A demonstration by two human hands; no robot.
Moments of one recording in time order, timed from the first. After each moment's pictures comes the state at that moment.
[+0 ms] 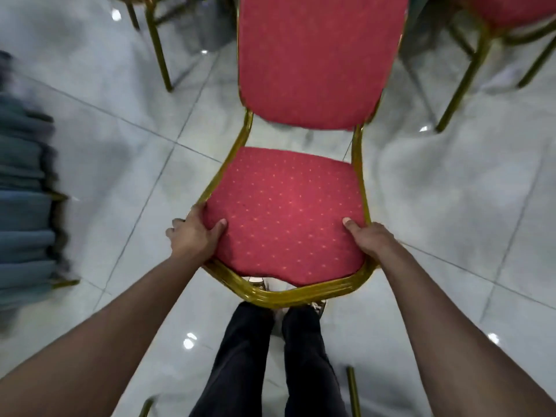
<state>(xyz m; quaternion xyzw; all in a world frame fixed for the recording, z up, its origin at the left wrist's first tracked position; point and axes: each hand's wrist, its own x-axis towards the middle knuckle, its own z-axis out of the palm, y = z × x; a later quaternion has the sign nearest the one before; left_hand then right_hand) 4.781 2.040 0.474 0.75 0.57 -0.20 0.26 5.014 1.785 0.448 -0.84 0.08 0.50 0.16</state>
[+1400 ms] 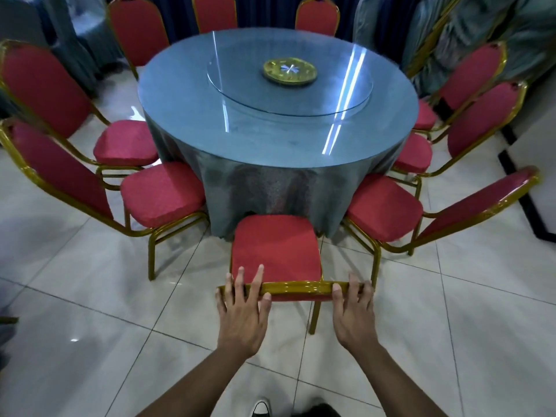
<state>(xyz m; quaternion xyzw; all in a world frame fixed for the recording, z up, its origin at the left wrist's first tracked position) 5.024 2.138 0.724 0.93 0.28 0.00 0.25 5.154 1.941 0.718 -0.95 -0.09 0.15 0.26</state>
